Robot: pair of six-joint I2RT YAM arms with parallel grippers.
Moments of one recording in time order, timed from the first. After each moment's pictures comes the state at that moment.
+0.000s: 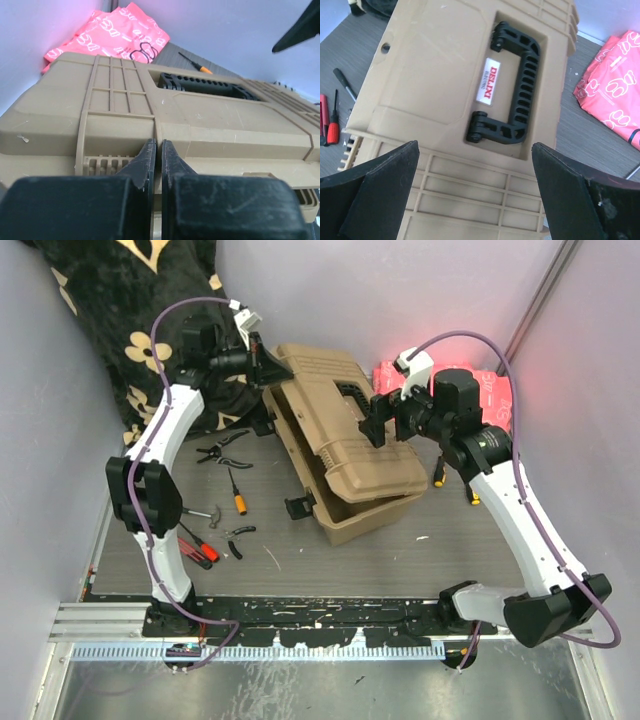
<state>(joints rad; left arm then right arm) -0.19 1.94 1.87 -0.16 1.12 -0.05 0.36 1.24 1.43 -0.57 -0.27 0.00</state>
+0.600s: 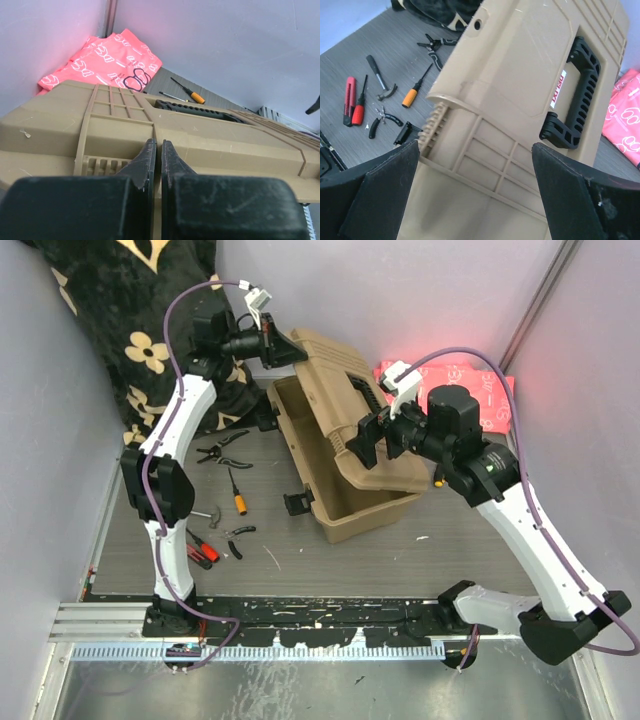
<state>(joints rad) -0.24 2.07 2.11 -0.08 1.09 -0.28 0.52 1.14 1.42 -0.61 -0.22 -0.05</state>
